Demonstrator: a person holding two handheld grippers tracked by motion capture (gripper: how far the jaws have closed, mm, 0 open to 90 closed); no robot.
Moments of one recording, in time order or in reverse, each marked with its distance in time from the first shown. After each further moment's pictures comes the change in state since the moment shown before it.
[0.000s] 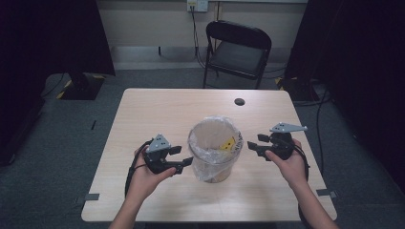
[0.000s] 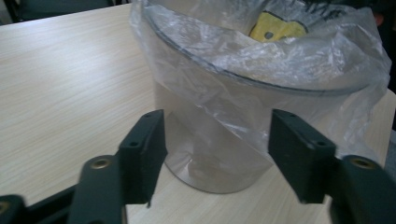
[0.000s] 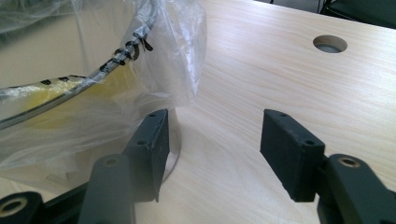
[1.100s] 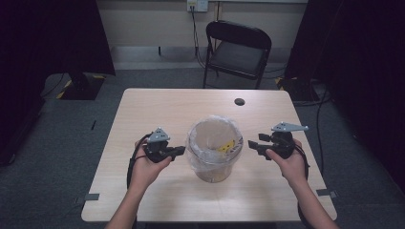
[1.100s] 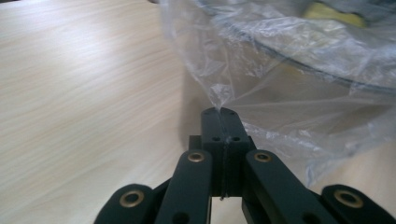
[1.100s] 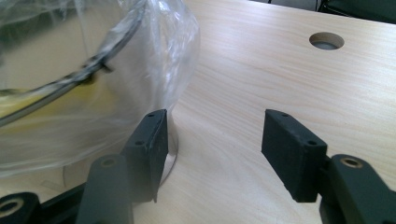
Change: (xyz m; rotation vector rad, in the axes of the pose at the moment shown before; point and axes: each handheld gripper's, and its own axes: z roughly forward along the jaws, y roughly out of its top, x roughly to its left) left arm 0.033 0.007 0.010 0.071 0.042 -0.041; right arm -0.007 -0.003 0.004 -0.010 0.001 0.034
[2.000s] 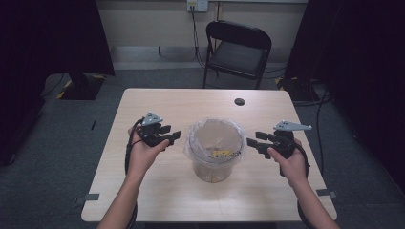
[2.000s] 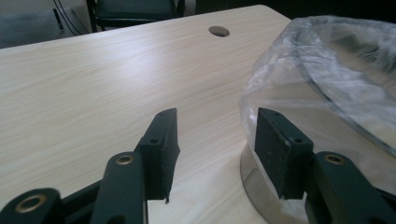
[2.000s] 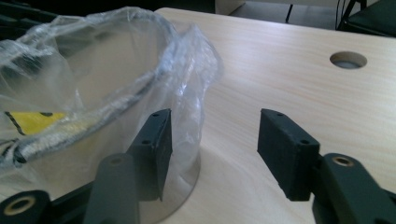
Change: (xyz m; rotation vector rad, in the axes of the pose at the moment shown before) left arm 0.024 0.020 -0.013 -0.091 0.150 -0.086; right arm 0.004 0.008 -0.006 -0.079 0.083 0.016
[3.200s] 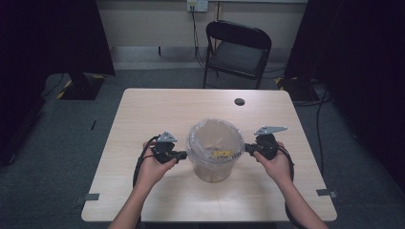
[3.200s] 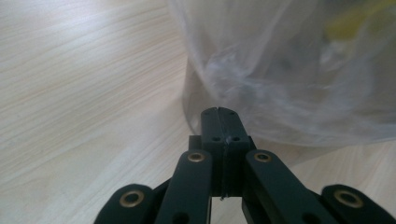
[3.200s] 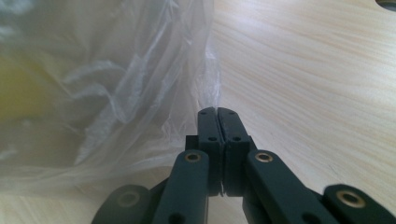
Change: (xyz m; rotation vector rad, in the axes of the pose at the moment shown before) left arm -0.025 -0.043 0.038 0.229 -0.152 0.078; right arm 0.003 -0.023 0.048 0.211 -0.016 -0.052
